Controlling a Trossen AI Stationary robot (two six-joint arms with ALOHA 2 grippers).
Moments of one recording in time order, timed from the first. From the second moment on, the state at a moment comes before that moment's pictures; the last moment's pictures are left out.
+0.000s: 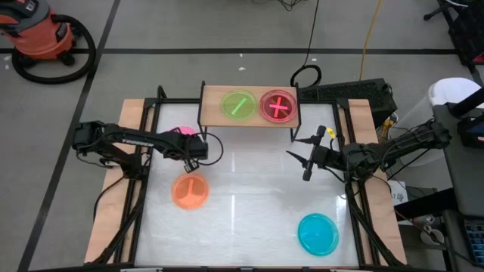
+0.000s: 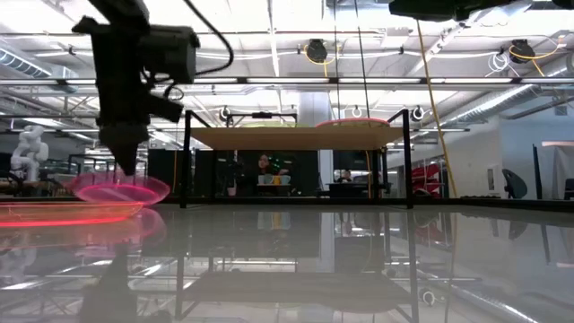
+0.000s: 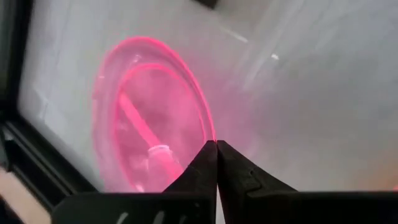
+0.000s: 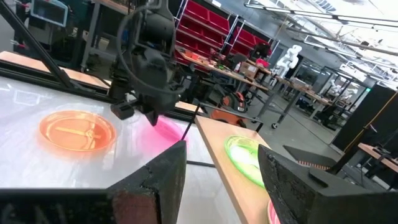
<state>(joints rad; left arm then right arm) 0.11 1.43 0.81 -0.95 -0.41 -0.40 0.29 0.79 0.50 0.24 0.63 -0.38</state>
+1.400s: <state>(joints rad) -0.02 1.44 1.27 -0.53 -0.63 0.57 0.29 0.79 0.50 0.24 0.63 -0.35</state>
